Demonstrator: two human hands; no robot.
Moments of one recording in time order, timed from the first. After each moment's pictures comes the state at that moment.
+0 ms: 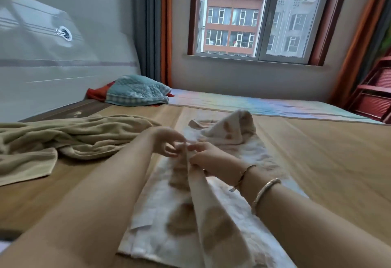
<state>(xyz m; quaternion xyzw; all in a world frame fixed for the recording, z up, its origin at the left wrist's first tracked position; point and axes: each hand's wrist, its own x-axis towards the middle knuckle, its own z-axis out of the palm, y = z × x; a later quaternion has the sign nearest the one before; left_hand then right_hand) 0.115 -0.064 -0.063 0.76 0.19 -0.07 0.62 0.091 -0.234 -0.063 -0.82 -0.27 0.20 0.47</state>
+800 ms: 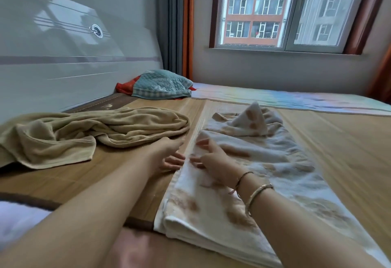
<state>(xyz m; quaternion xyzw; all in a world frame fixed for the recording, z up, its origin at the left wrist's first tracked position) 0.050 -0.046 -0.100 0.74 0.30 0.02 0.60 0.099 -0.183 -0.121 -0.75 -0.25 0.21 0.58</state>
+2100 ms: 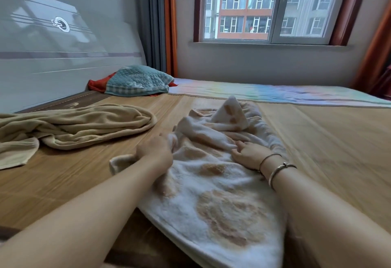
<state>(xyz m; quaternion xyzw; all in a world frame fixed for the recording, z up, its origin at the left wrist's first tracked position) 0.122 -0.146 -0.117 0.94 0.32 0.10 0.05 0.261 -0.347 -0.131 -0.96 -0.26 0.04 0.07</state>
